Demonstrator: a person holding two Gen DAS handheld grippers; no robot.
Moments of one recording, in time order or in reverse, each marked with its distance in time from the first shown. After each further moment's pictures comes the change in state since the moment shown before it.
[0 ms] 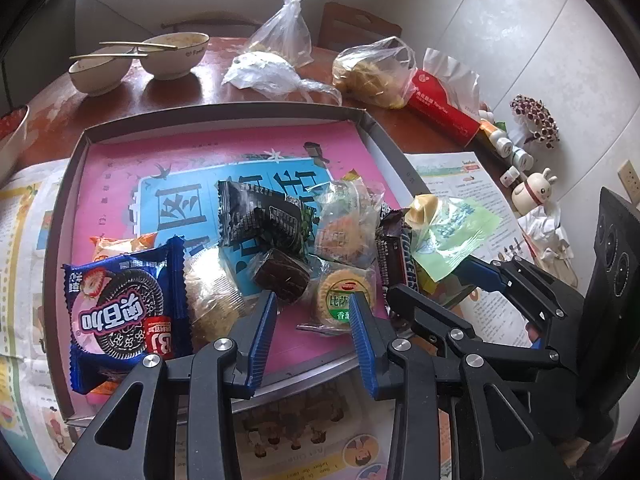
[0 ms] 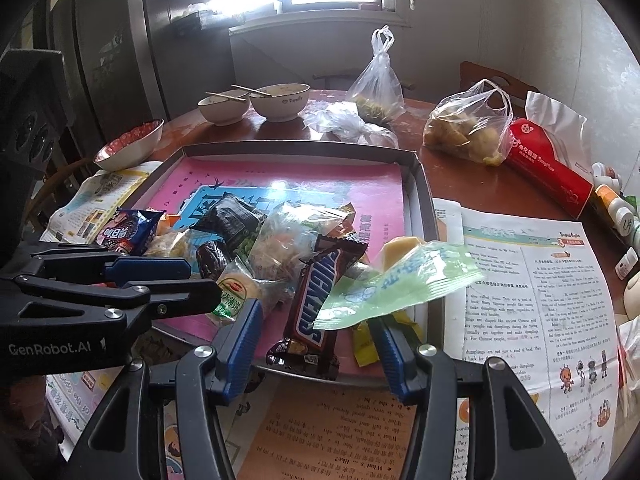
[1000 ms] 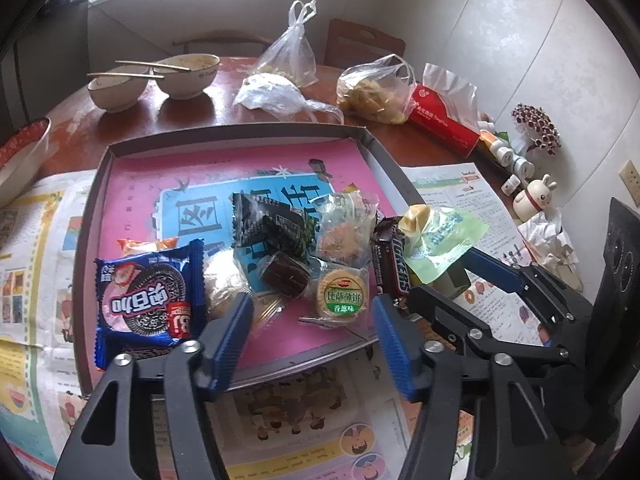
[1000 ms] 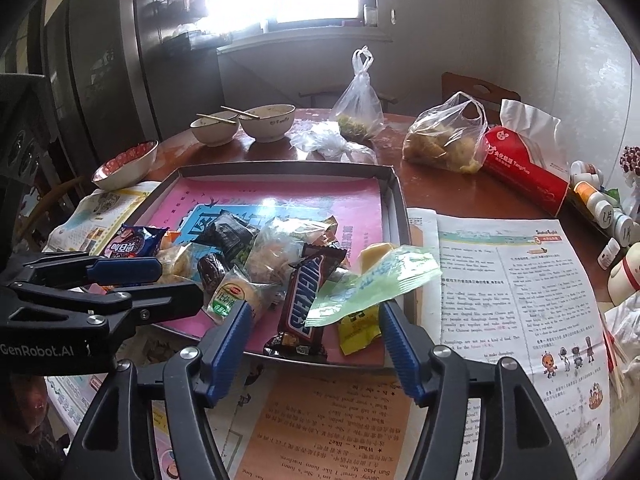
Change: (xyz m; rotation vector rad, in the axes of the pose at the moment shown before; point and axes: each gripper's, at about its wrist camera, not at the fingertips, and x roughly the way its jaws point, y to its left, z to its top) left arm -0.025 -0.008 -0.008 0.008 -0.066 0.054; right arm -0.026 -0.004 -0.005 0.041 -0.066 -0.037
